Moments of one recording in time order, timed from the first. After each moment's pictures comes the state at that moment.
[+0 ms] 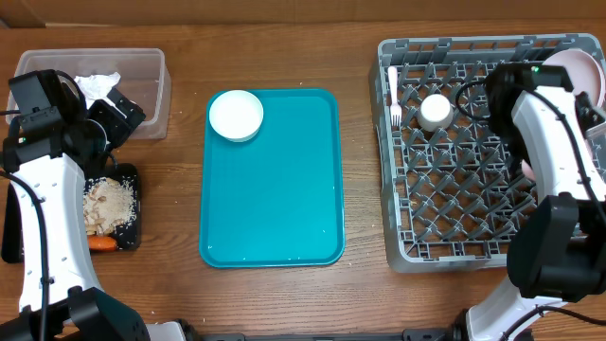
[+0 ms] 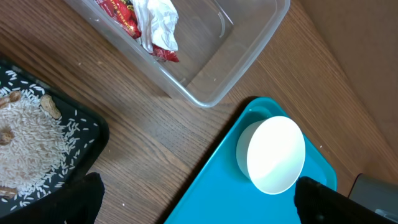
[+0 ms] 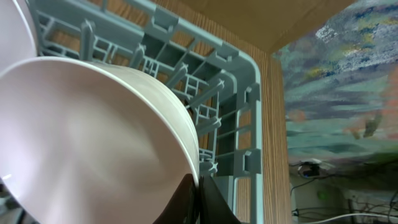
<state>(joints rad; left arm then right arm) 0.37 1.54 1.36 -0.82 0.24 -0.52 -0.10 1.87 1.58 -1.57 0.94 1.26</state>
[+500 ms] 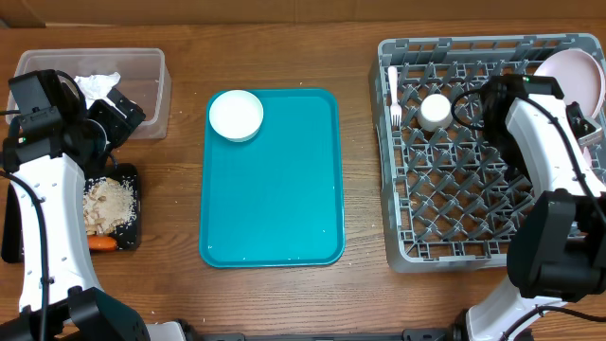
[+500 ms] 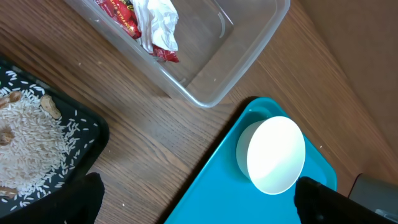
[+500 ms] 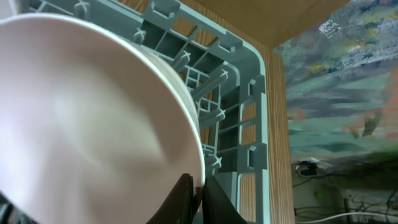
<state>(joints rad) 0.37 1.54 1.36 -0.82 0.24 -0.52 -0.10 1.87 1.51 -1.53 0.94 1.26</state>
